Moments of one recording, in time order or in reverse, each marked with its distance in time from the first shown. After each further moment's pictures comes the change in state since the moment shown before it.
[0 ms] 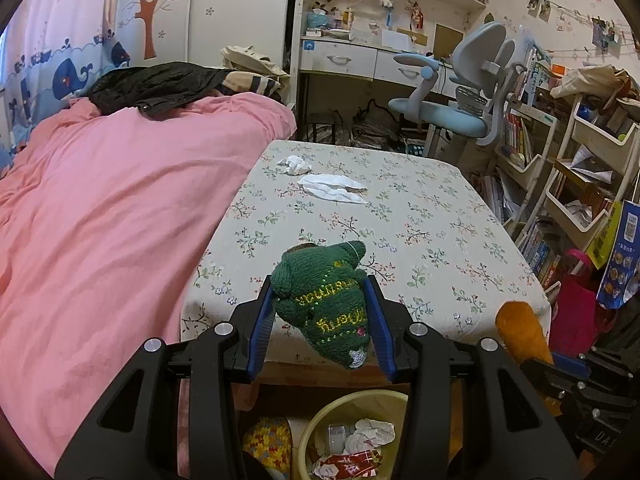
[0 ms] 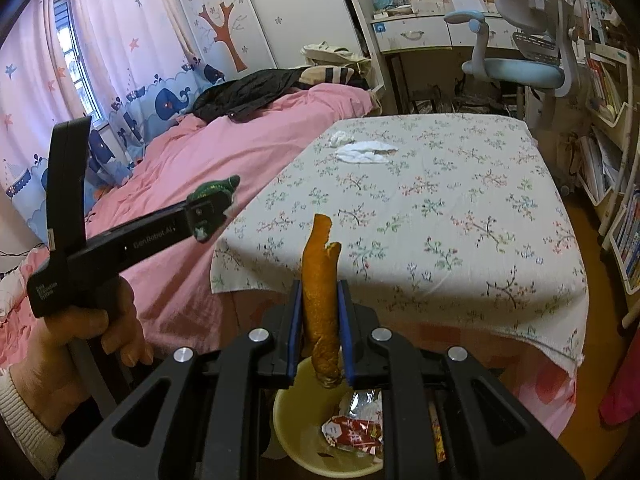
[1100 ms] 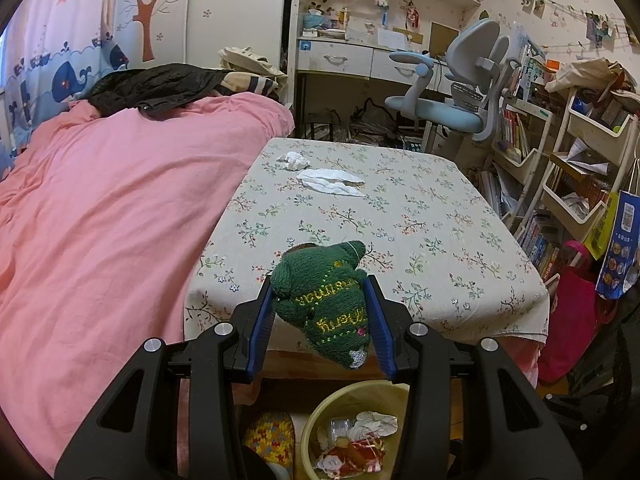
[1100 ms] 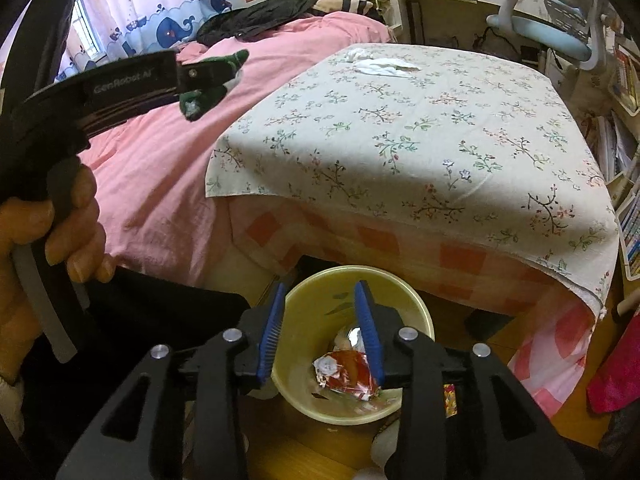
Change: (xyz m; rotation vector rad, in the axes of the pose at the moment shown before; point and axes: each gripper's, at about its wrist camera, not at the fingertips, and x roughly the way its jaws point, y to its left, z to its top) left arm -0.015 -0.003 -0.016 0.014 0.000 -0.003; right arm 0.027 0.021 -0.055 -0.073 0.229 -0.031
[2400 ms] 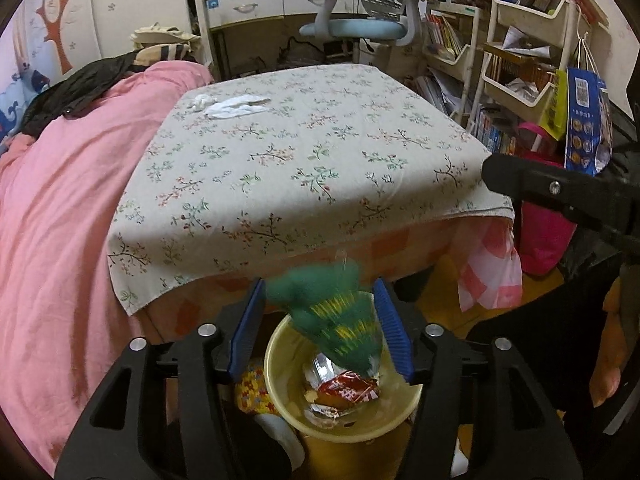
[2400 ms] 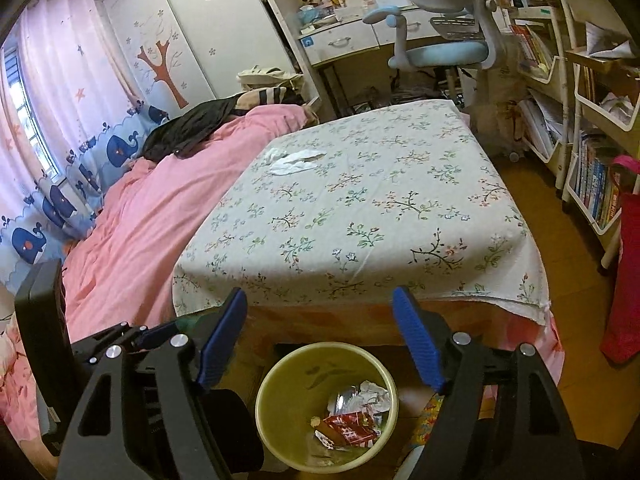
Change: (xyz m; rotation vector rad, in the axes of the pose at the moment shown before) left arm 0.012 -0.075 -0.068 0.270 0.216 -0.126; right arm -0.054 -0.059 0.012 0.284 -0.303 -0.081
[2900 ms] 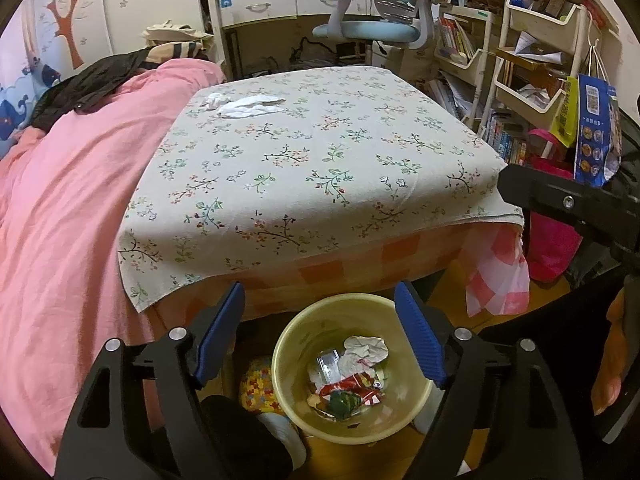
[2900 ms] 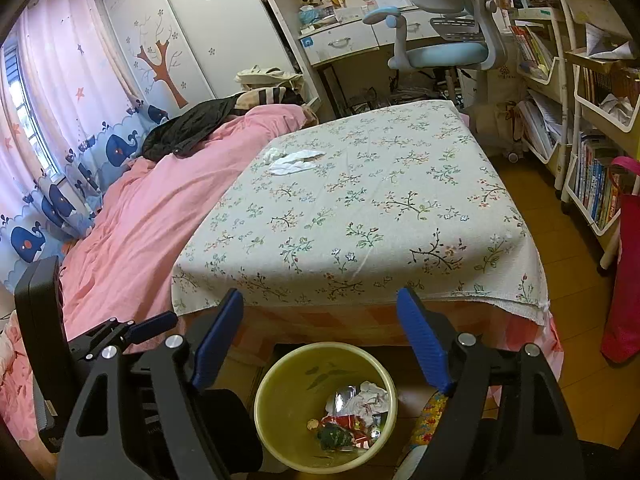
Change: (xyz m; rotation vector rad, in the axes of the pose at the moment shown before) left arm -0.001 0.005 0.003 -0.030 -0.007 0.038; right arm 0.000 0.000 0.000 -0.004 0.000 -0.001
